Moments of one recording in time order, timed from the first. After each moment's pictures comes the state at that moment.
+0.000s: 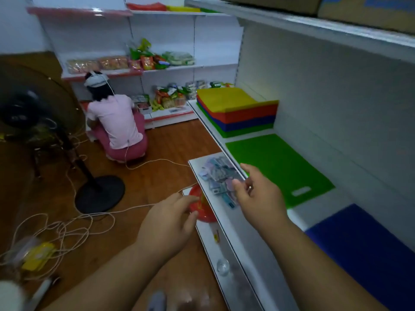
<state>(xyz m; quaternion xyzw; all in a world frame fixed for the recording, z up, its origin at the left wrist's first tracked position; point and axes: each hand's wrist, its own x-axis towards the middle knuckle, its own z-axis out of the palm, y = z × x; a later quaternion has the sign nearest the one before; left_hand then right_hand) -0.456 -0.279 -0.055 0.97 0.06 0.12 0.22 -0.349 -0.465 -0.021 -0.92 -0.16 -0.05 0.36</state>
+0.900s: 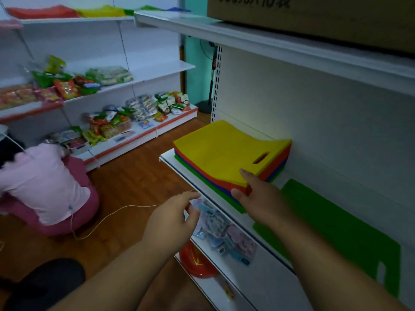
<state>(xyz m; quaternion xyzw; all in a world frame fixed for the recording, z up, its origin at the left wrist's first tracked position) -0.100 -0.079 -0.046 0.94 -0.07 0.05 0.34 -0.065 -0.299 -0.009 -0.95 0.02 0.07 0.30</state>
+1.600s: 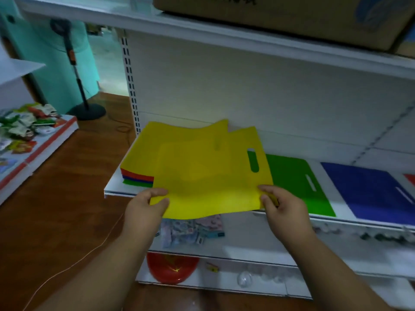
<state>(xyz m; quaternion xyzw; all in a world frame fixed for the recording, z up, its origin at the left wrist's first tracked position) 0.041 -0.013 -0.070 0.78 -0.10 -0.17 0.59 -0.157 -0.225 -0.027 -0.85 0.37 -0.23 0.30</state>
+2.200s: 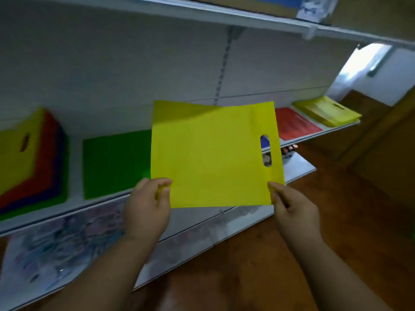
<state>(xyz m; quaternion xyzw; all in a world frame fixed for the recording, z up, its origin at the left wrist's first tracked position) -0.183 -0.215 -0.069 0.74 -0.47 -0.07 0.47 -0.472 -0.294 -0.040 -0.72 0.58 -0.33 0.17</state>
